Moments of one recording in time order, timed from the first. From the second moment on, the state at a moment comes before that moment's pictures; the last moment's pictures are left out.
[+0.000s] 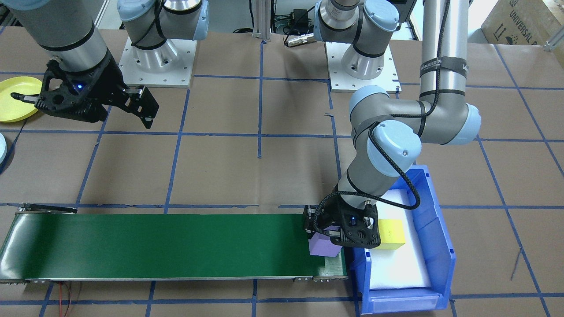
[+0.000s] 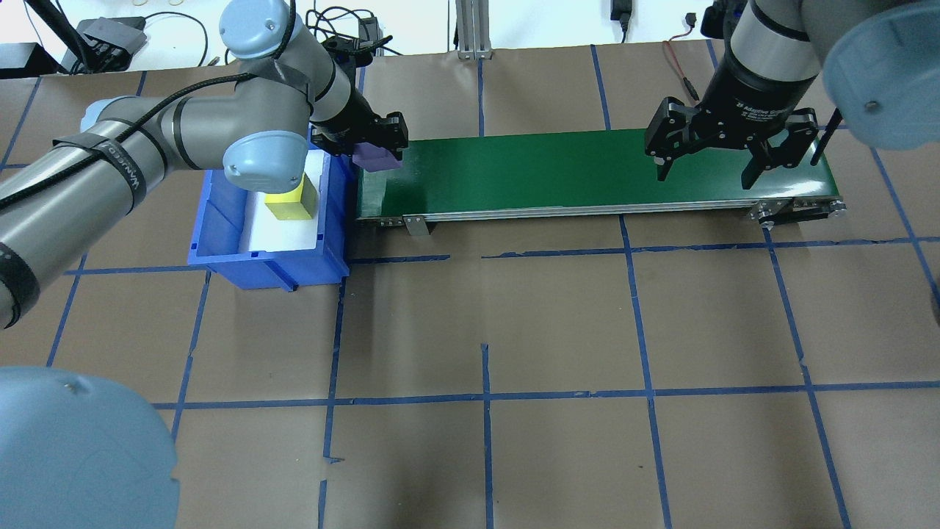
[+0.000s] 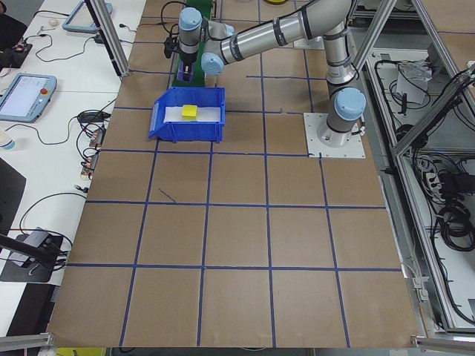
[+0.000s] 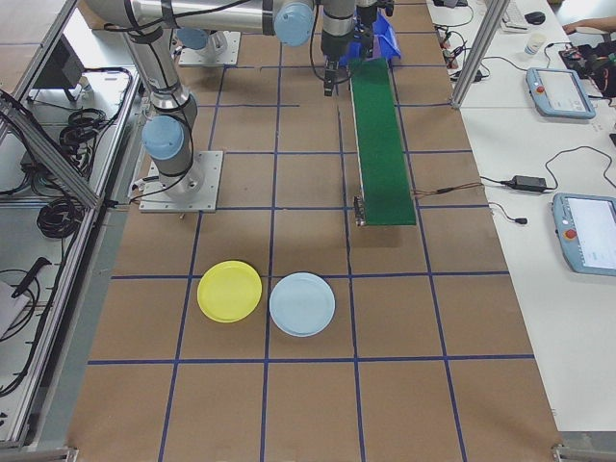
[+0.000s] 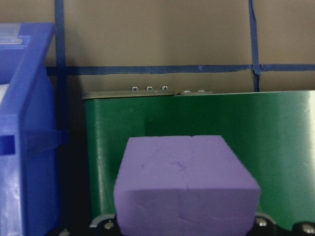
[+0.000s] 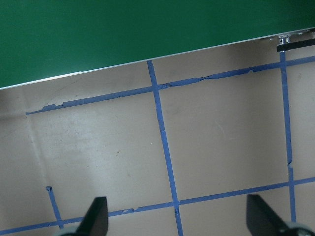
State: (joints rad) left arm -1.64 -2.04 -1.60 -0.87 1.37 -0.05; right arm 1.54 -1.55 1.61 -1.59 -1.56 0.14
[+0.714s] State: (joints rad) left arm -1.62 -1.94 -1.58 -0.90 1.51 -0.04; right arm 1.54 -1.56 1.62 -1.60 -1.56 0.14
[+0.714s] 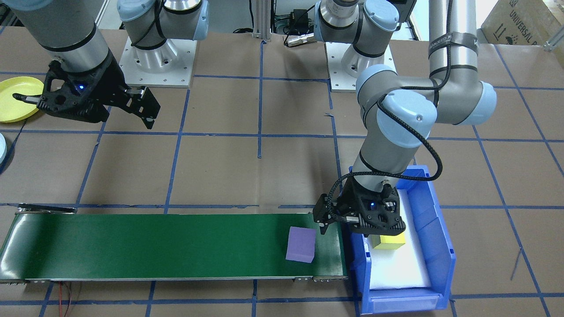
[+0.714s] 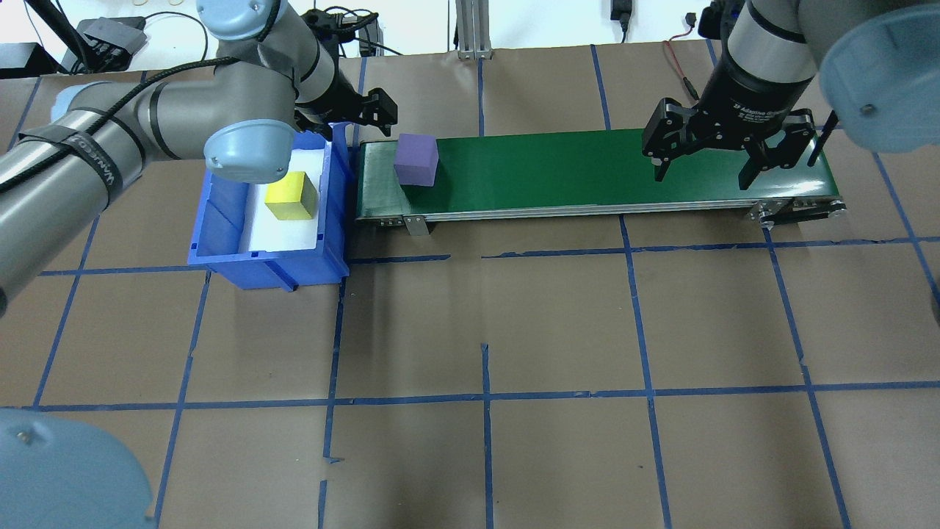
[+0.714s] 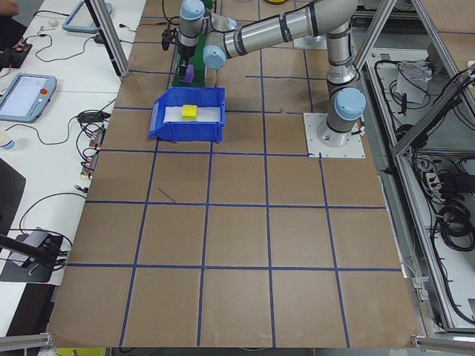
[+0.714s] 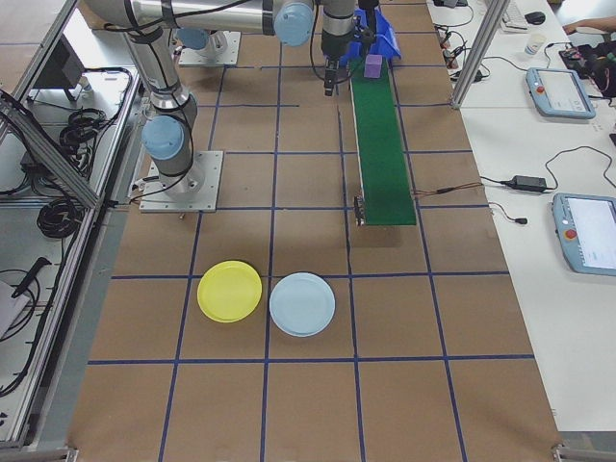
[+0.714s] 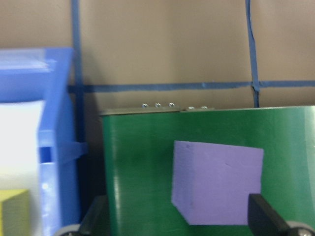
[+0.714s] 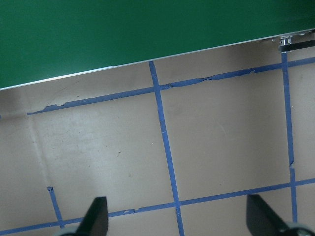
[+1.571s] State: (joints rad) left arm -1.41 -2.02 -1.60 -0.99 1.53 0.07; right arm 1.53 -1.56 1.62 -1.60 -1.57 0.14
